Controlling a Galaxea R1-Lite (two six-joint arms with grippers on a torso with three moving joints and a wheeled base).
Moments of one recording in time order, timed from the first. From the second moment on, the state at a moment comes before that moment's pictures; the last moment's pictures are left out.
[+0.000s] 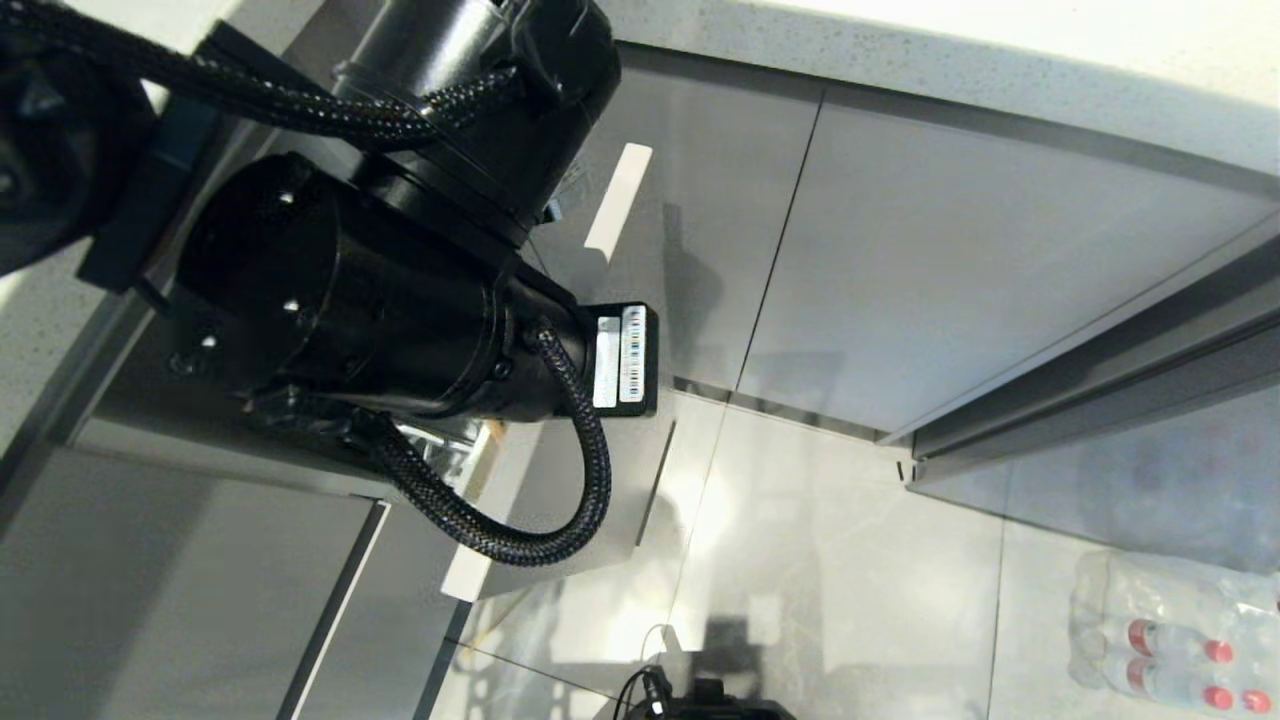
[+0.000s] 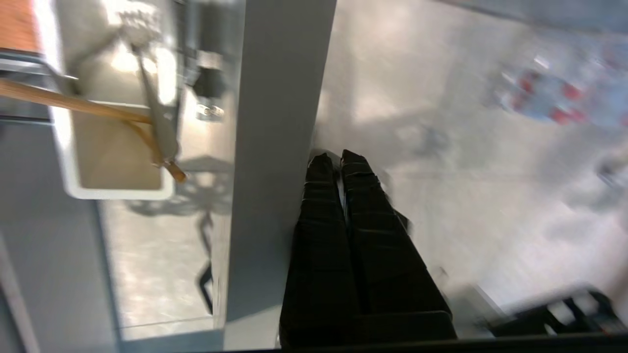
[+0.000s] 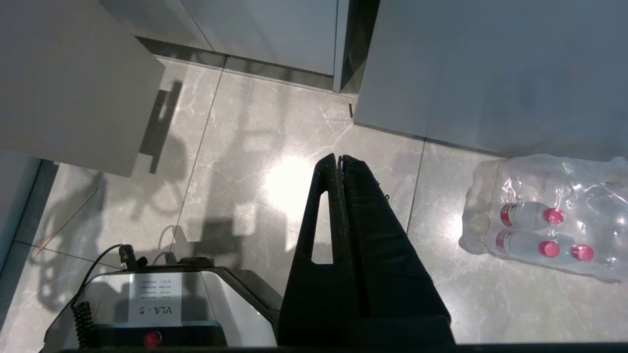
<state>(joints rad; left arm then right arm) -0.96 1.69 -1.74 0.75 0.51 -0.52 0.00 0.00 0.00 0.00 -0.02 0.04</state>
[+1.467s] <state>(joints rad) -0.79 1.69 -1.75 0.75 0.94 -0.51 0.00 0.00 0.00 0.00 -0.02 0.04</state>
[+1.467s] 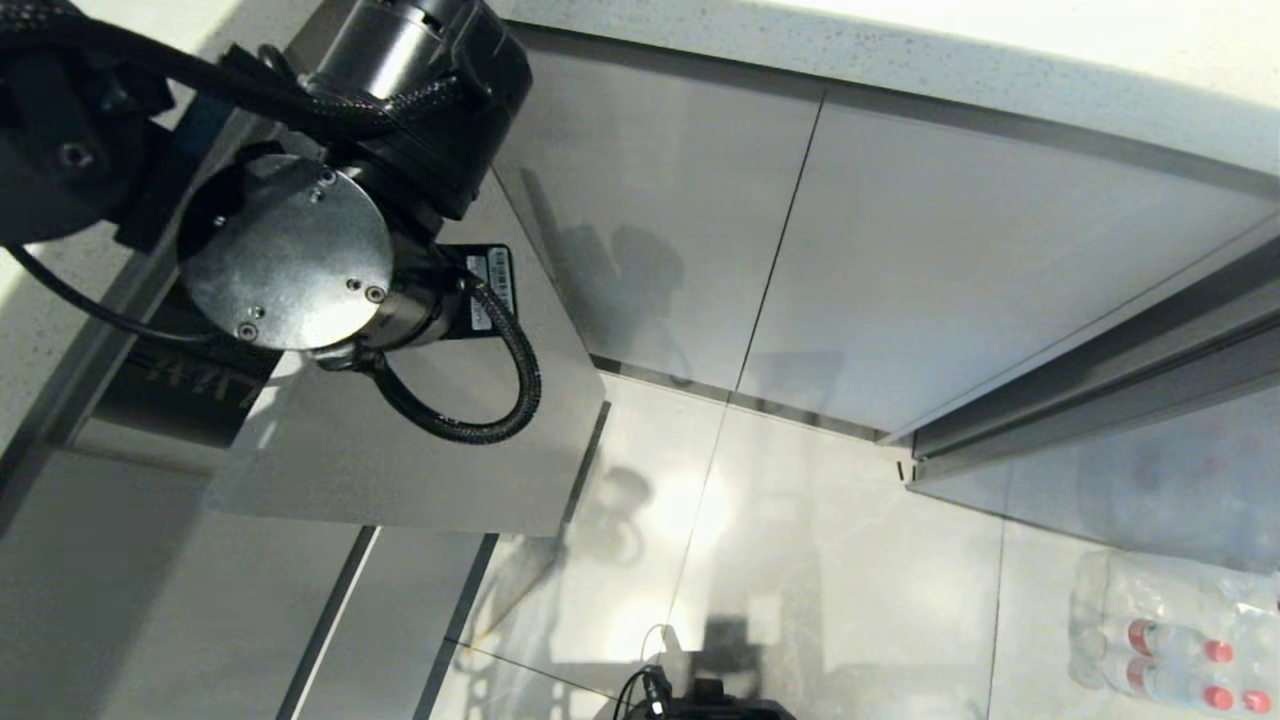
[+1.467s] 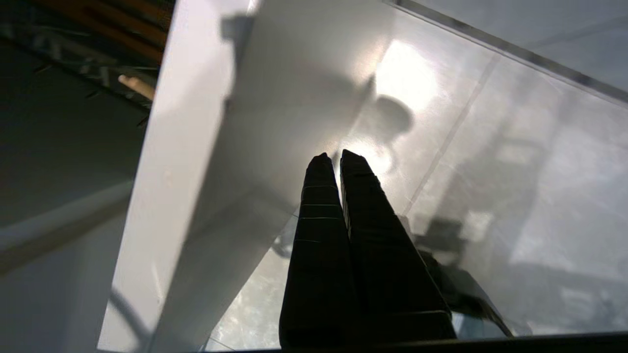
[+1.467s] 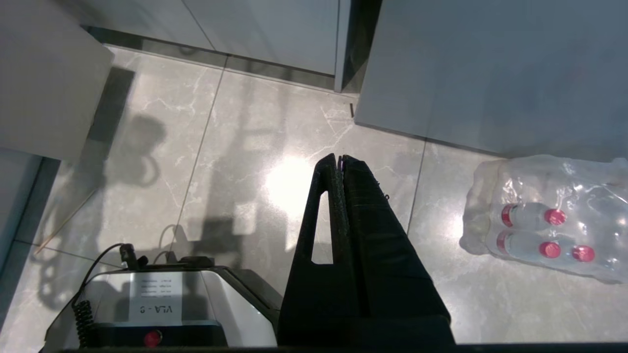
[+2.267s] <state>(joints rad) -0.68 1.67 -1.78 0.75 0.96 -0.50 0.00 0.00 0.00 0.00 -0.02 0.04</state>
